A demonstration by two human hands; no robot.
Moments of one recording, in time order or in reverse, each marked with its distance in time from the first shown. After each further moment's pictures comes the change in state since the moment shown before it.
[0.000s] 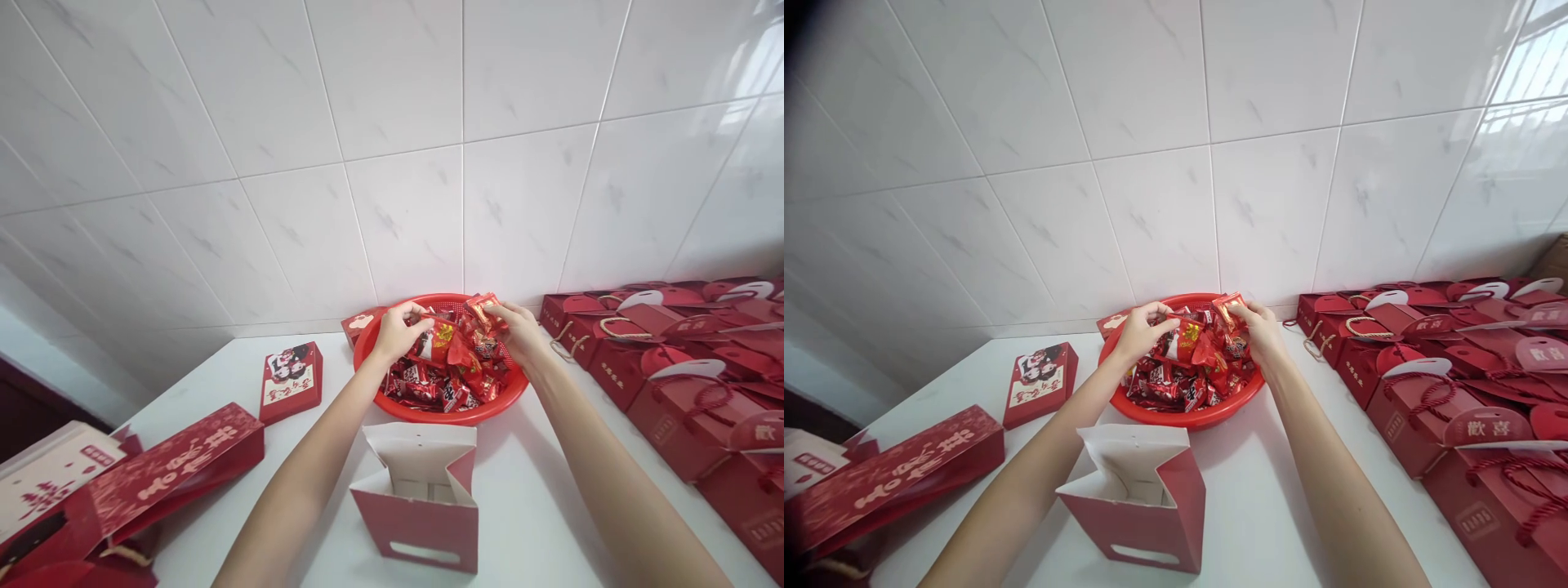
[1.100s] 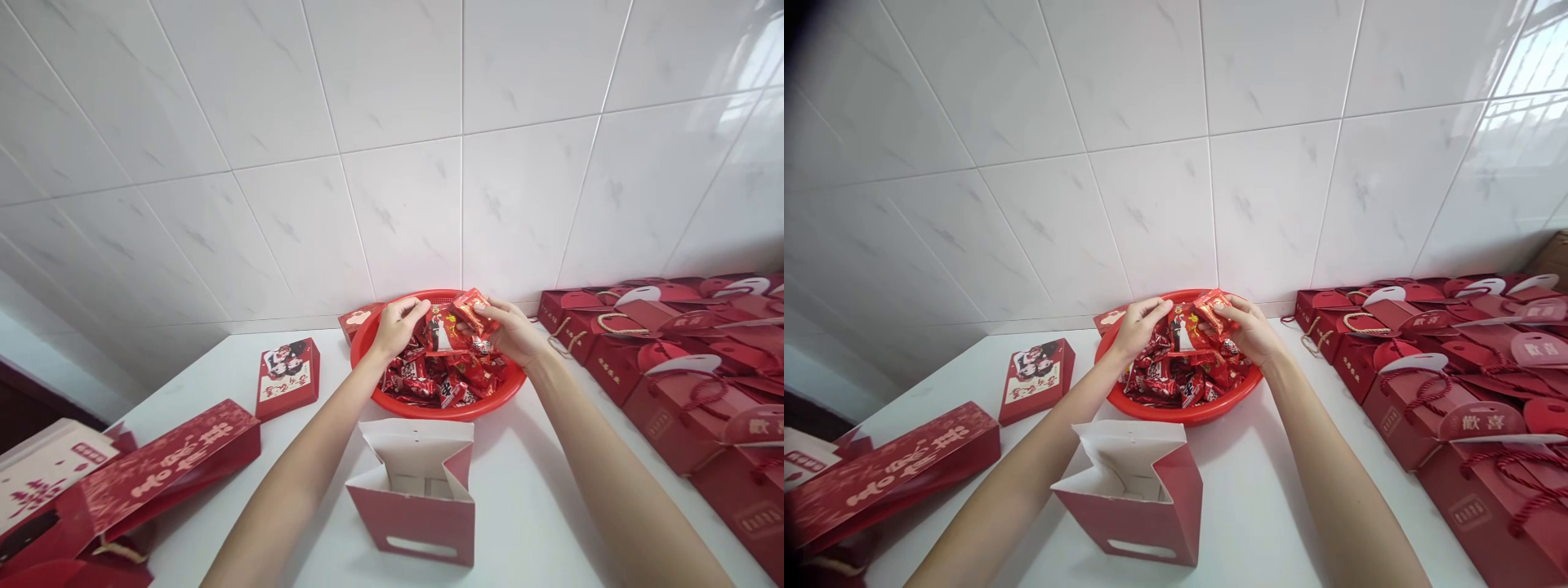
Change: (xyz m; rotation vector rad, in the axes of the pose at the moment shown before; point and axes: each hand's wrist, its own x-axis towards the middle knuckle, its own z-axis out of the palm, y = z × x) left_hand -0.003 0.014 0.001 -0.061 -0.041 0.085; right_hand -0.011 -0.005 0.002 0.059 -0.358 0.039
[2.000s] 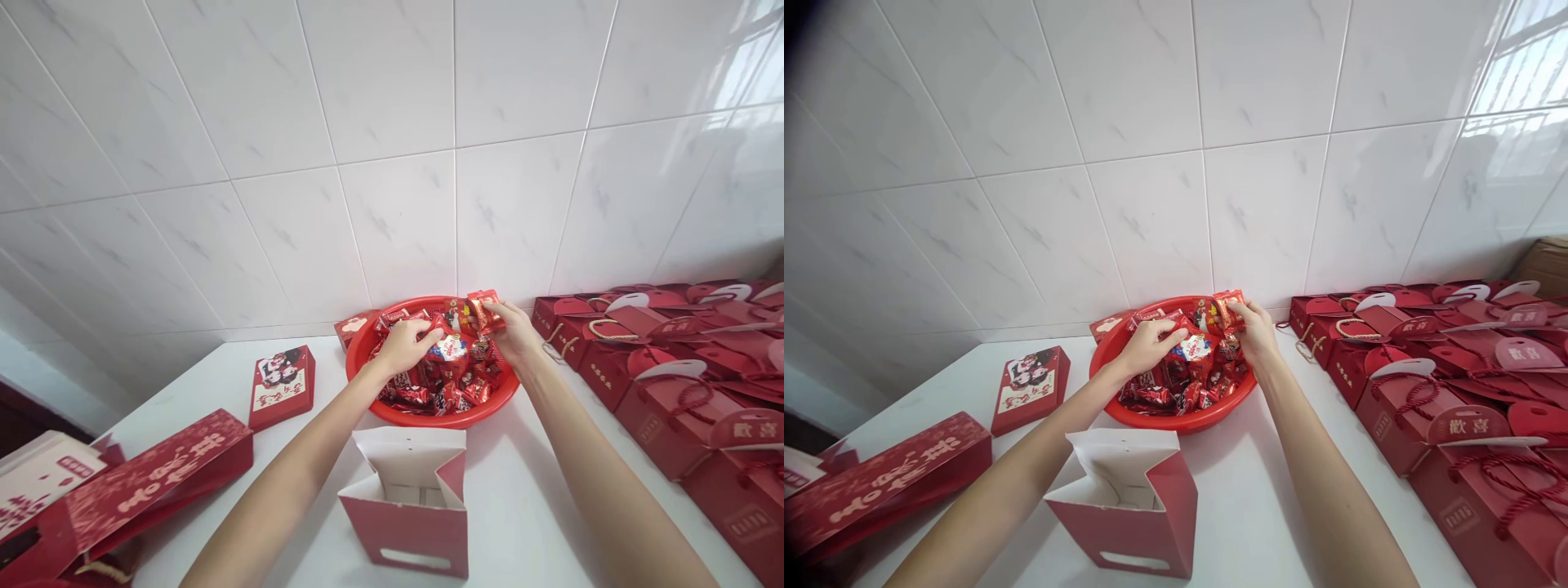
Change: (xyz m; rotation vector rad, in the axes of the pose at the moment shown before) left_hand -0.006 -0.001 0.010 0.360 -0.226 0.069; right_hand 0.015 0.006 -0.011 0.092 0.382 -0.121
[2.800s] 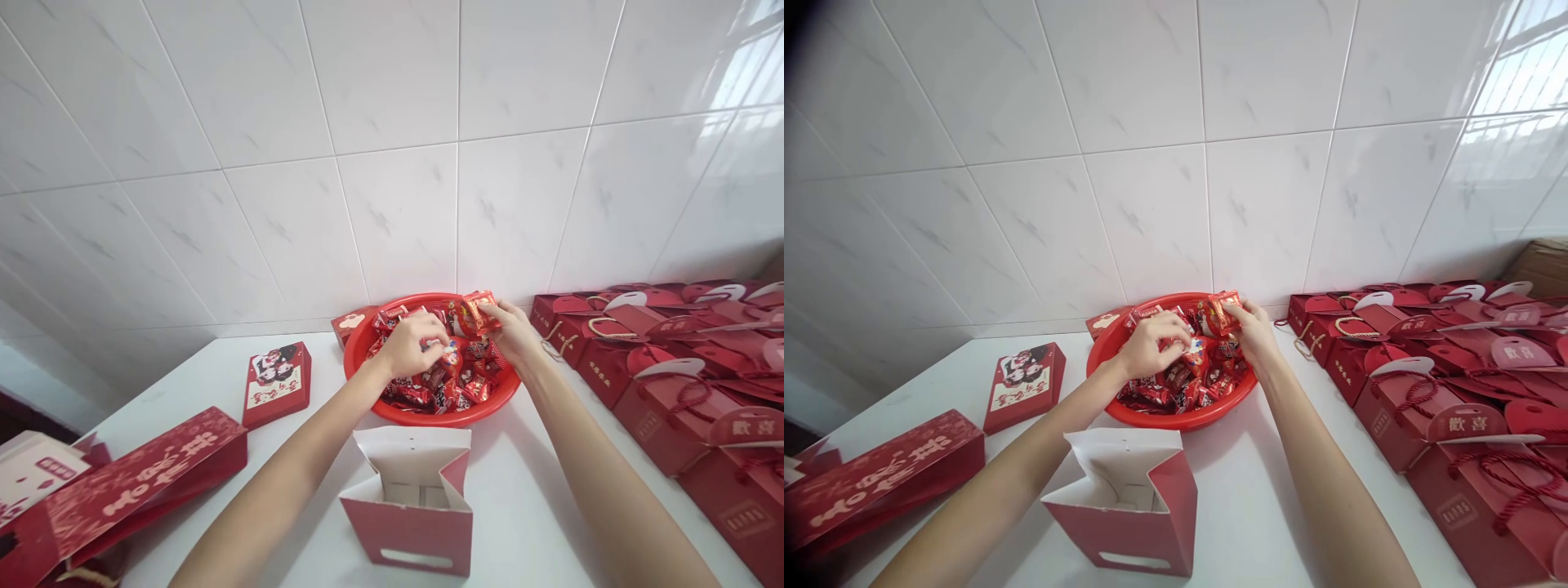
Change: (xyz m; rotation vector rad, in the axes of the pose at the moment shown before) left_hand -0.004 -0.001 0.002 0.093 -0.007 0.423; right_hand 0.000 0.004 -0.001 -0.091 -0.048 0.006
